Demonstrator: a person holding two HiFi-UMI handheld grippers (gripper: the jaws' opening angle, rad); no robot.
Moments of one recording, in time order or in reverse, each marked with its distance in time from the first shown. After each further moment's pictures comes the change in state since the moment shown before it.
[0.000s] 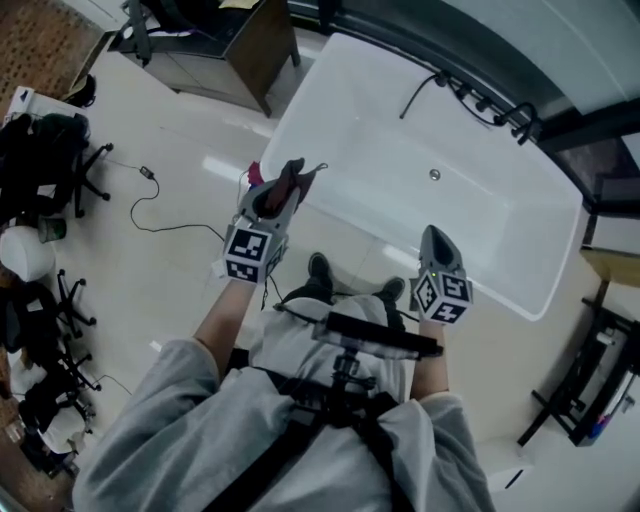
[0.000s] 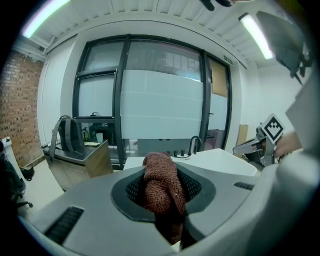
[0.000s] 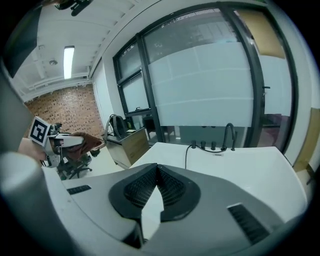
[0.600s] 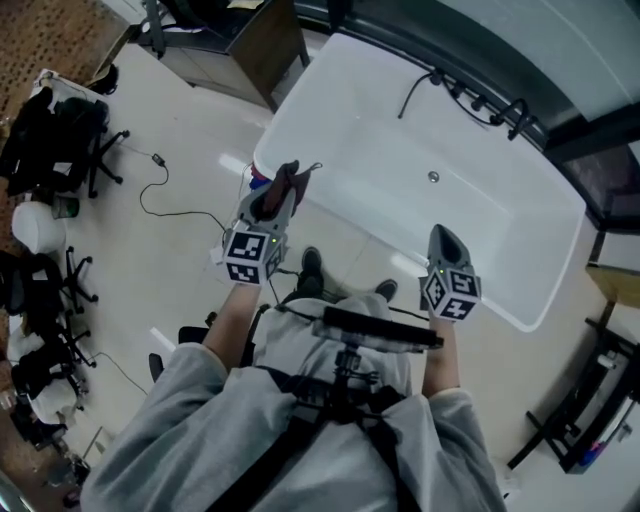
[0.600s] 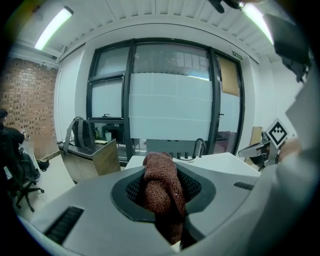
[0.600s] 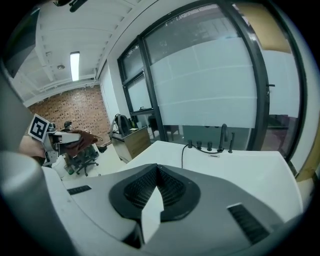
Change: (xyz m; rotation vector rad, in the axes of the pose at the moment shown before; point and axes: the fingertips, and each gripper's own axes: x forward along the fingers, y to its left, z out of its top) left arm -0.014 -0.090 0.006 -0.056 0.001 0.158; right arm -0.040 -0.095 -0.003 -0.048 0.011 0.094
